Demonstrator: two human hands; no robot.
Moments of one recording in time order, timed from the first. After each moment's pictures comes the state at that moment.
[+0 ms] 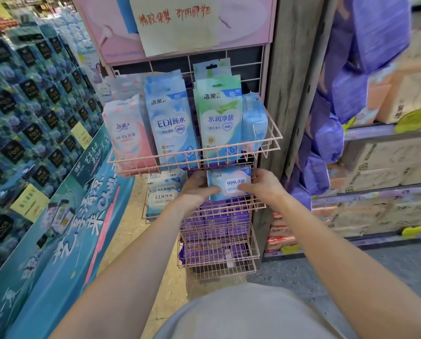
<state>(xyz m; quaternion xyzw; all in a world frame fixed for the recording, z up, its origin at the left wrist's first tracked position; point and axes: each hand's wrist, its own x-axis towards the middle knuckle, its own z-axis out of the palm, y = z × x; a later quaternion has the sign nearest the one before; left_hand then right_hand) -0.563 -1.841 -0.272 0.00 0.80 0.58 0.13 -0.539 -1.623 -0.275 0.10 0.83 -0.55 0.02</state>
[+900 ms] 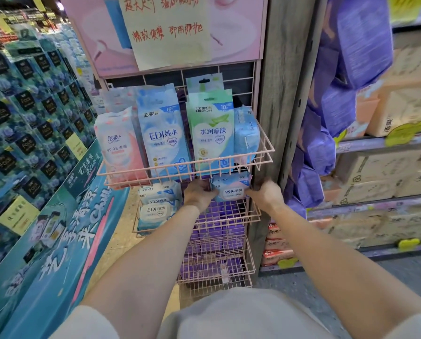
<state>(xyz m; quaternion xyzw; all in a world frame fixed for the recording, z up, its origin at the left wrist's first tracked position) -0.608 -1.809 -0.296 -0.06 0.89 0.44 0.06 -0.565 -1.599 -0.294 0.19 0.89 -0.42 -0.04</state>
